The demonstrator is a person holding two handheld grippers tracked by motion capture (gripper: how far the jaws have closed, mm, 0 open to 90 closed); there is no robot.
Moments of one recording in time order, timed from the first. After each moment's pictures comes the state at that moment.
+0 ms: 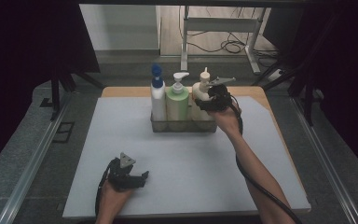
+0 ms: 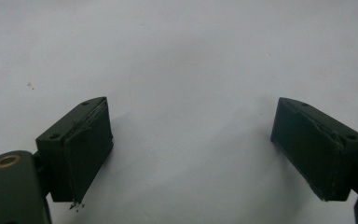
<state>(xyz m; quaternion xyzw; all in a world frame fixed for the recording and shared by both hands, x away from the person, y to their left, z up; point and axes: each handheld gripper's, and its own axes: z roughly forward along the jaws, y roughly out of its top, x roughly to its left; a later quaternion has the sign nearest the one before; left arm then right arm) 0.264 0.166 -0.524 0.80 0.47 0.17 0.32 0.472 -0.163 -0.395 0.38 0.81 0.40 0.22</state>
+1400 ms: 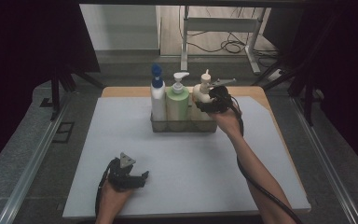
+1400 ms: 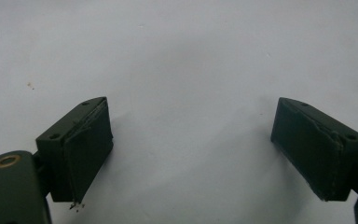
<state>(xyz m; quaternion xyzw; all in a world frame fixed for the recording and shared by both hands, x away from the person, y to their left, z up) 0.264 0.165 -0.524 0.80 0.47 0.17 0.32 0.477 -0.169 -0.404 0.39 0.81 0.39 0.20</state>
